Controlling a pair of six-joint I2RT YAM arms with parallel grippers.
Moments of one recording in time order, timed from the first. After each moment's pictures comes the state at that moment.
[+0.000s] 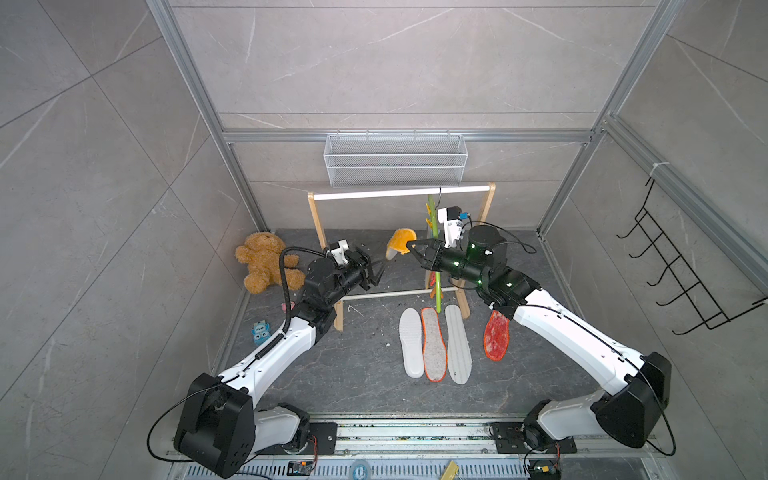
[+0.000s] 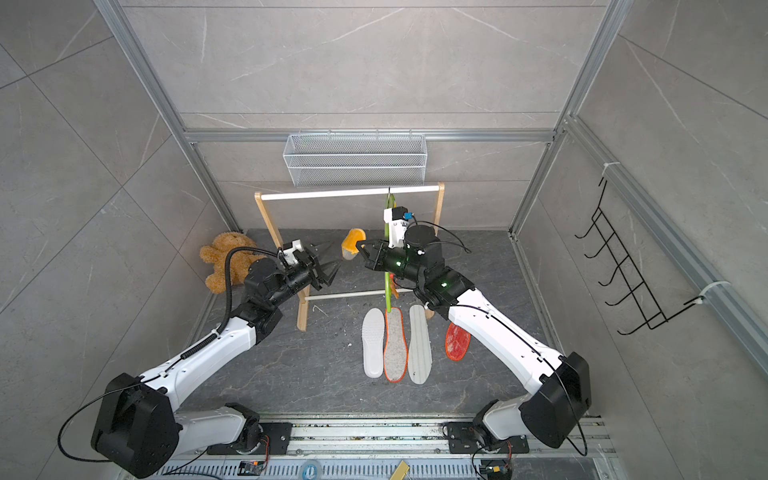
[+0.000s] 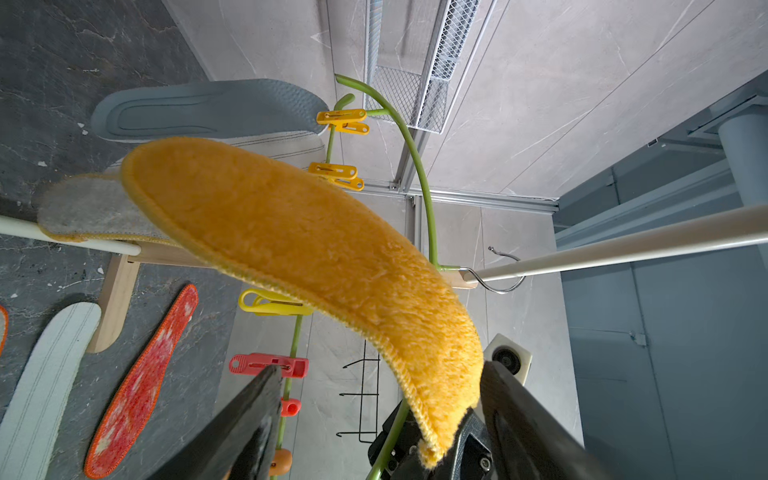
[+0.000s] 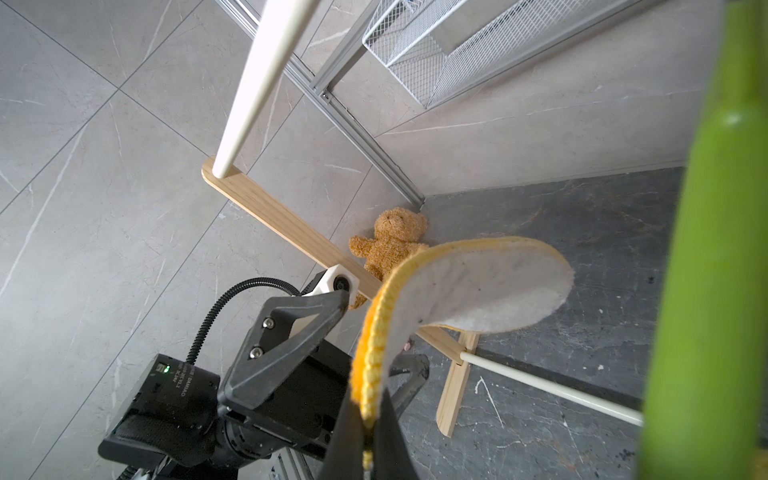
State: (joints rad) left arm -0.44 1.27 0.84 0.49 0.41 -1.68; right arm 0.65 1.42 1.33 -0.06 -0.27 0.72
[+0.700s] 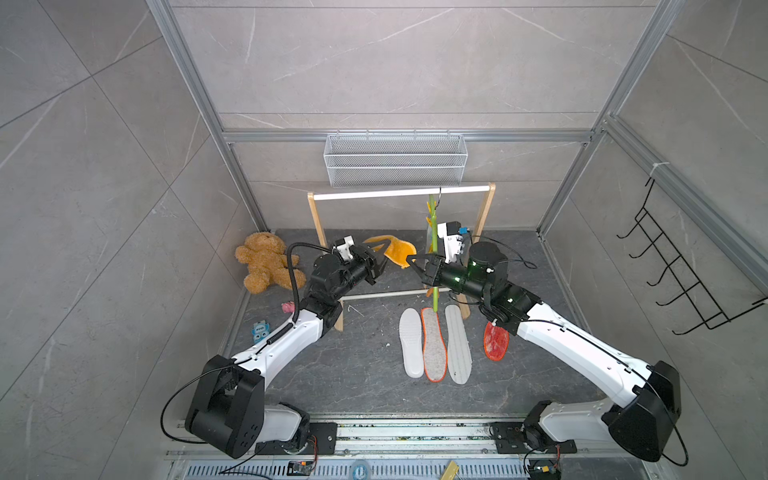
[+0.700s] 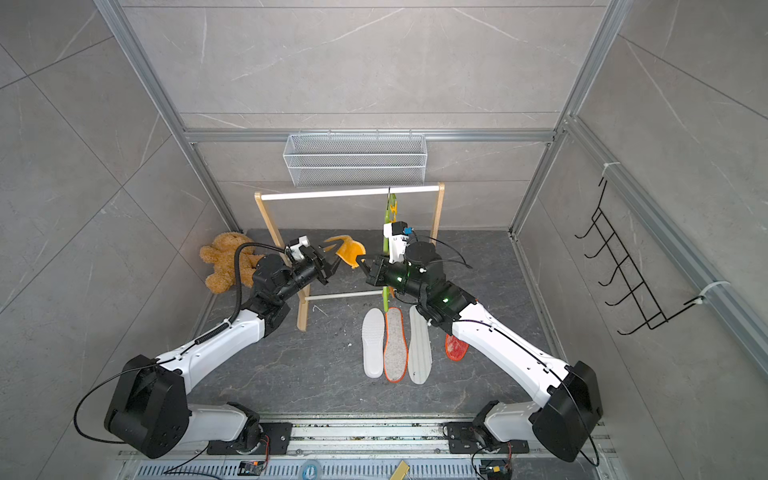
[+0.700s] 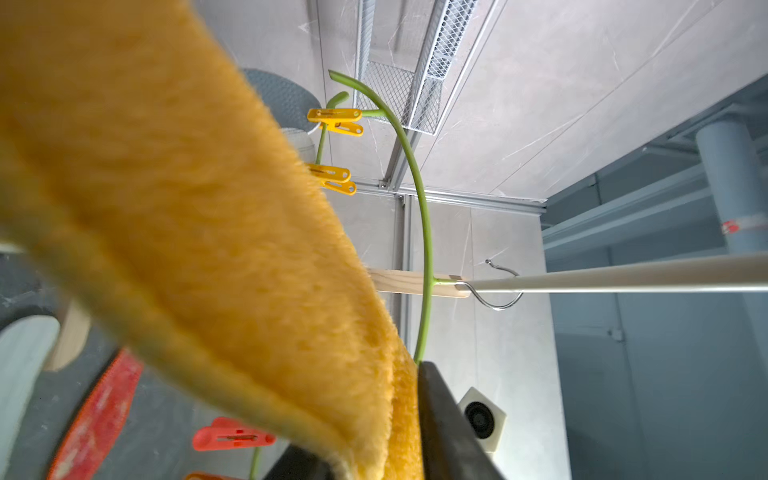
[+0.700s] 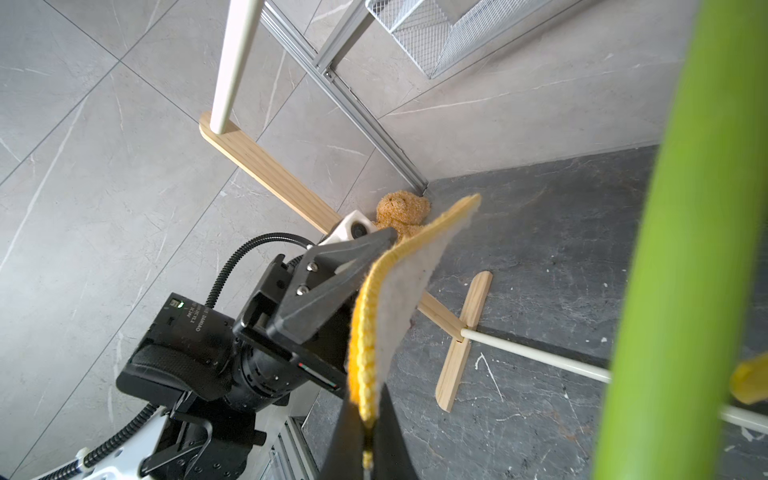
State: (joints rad) left arm -0.45 1.36 0.87 0.58 0.41 -1.71; right arm 0.69 1.33 1.18 0.01 -0.25 0.72
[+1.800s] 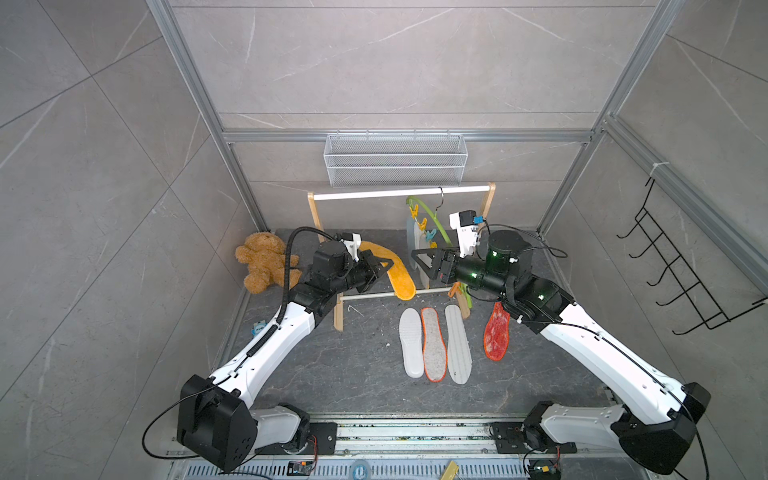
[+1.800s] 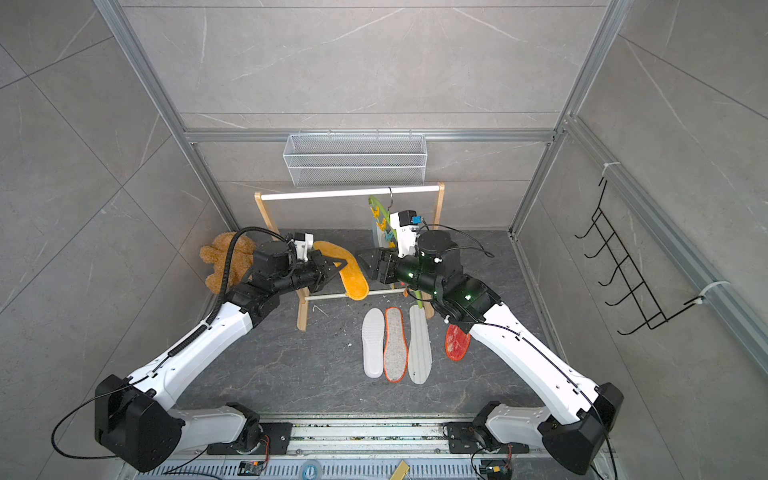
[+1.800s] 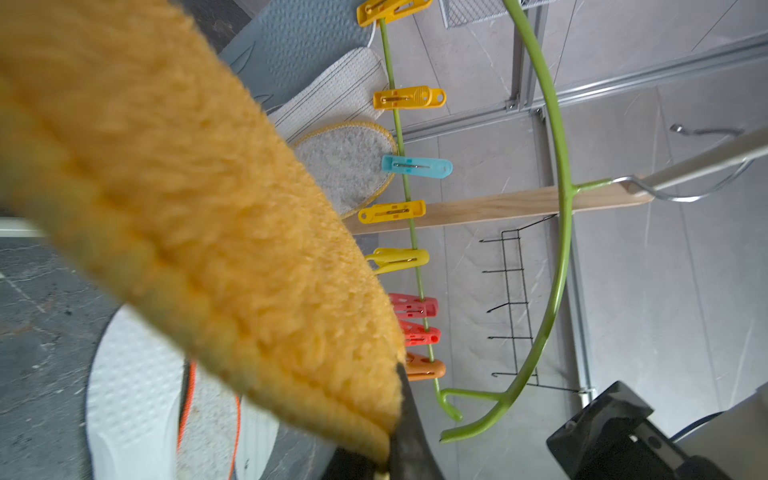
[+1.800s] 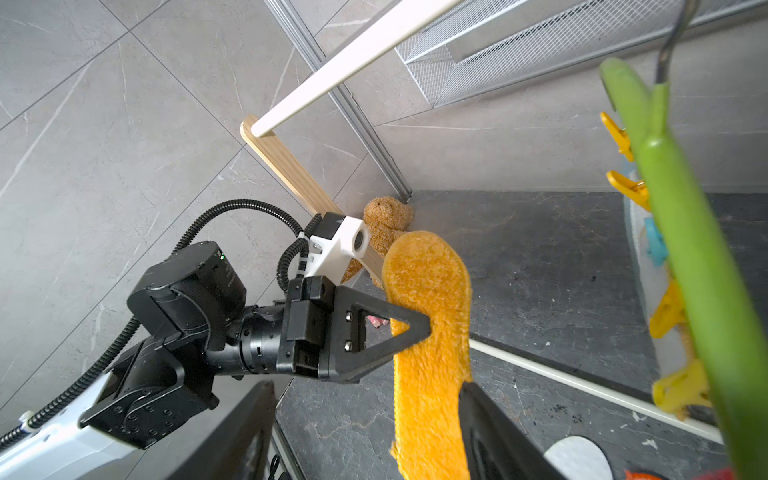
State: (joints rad) left arm -0.46 1.29 1.10 -0.17 0.50 -1.06; right arm 0.69 1.26 1.37 -0.31 -0.22 0.55
